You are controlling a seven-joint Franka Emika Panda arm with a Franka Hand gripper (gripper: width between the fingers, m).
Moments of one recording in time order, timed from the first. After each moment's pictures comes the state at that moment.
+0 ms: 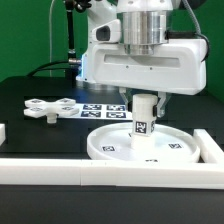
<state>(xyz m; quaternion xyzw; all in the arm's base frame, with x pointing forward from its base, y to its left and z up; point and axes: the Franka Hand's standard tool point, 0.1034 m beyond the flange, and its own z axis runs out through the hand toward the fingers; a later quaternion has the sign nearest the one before) 0.553 0.039 0.066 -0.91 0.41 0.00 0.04</state>
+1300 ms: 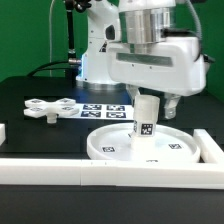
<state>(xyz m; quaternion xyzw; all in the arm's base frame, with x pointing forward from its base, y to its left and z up) 0.561 0.052 0.072 -0.90 0.43 0.01 0.05</state>
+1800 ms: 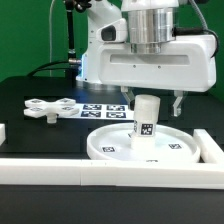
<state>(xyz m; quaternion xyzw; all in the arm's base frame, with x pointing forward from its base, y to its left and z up) 0.561 0.051 0.071 -0.96 0.28 0.01 0.06</state>
